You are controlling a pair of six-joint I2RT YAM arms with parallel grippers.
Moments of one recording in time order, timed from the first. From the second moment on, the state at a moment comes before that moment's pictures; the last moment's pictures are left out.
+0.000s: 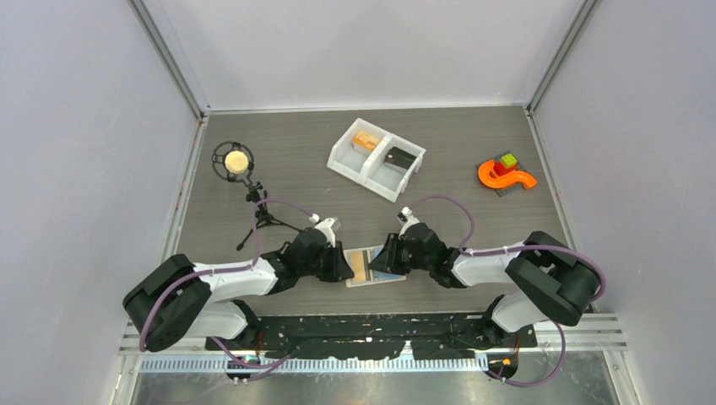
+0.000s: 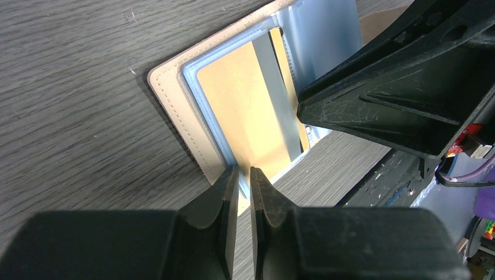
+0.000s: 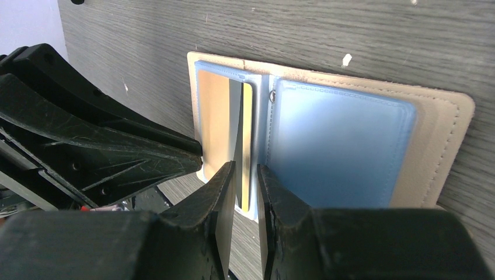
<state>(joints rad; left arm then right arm) -0.84 1.27 0.36 0.21 0.17 -0.74 0.83 1.45 0.37 0.46 -0.20 0.95</state>
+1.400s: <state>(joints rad) -0.84 1.30 0.37 0.20 0.20 -0.74 0.78 1.25 0.30 0.42 -0.21 0.95</state>
